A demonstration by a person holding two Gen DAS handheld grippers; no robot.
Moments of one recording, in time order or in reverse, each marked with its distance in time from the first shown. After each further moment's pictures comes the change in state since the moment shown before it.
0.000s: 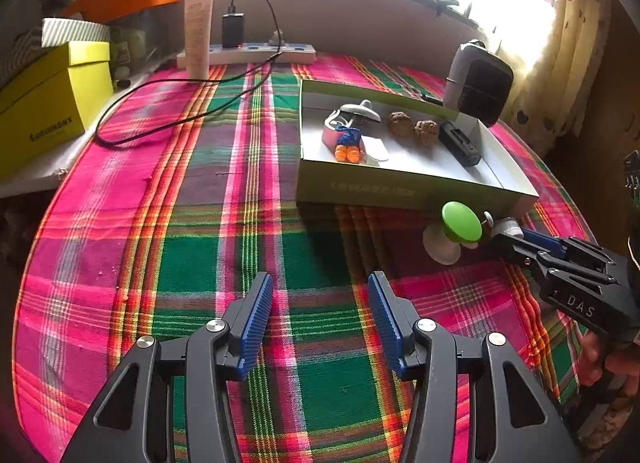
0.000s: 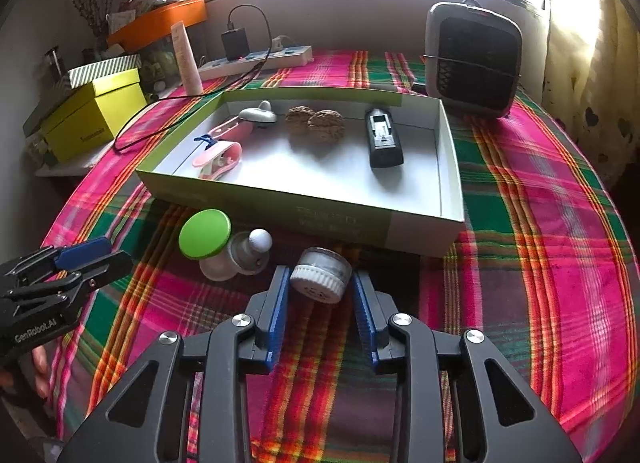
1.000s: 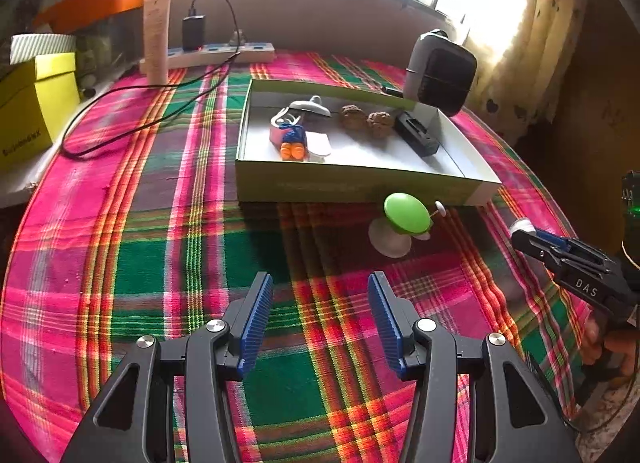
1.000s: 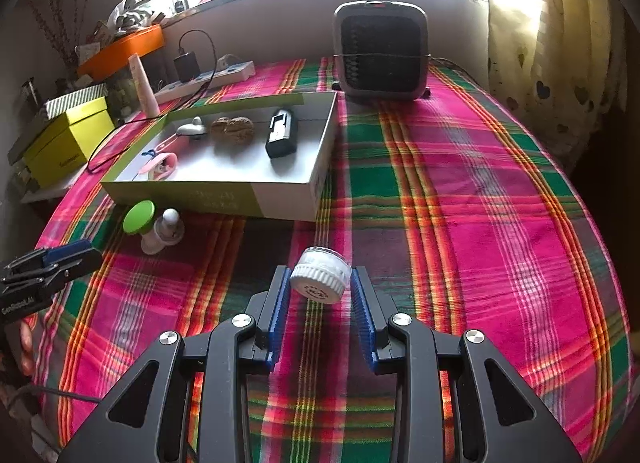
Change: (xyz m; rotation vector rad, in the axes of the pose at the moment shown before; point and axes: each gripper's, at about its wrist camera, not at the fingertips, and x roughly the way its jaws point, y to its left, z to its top) left arm -0.003 -0.024 -0.001 0.052 0.017 -0.091; right arm -0.030 -0.058 -0.023 0.090 -0.029 -0.051
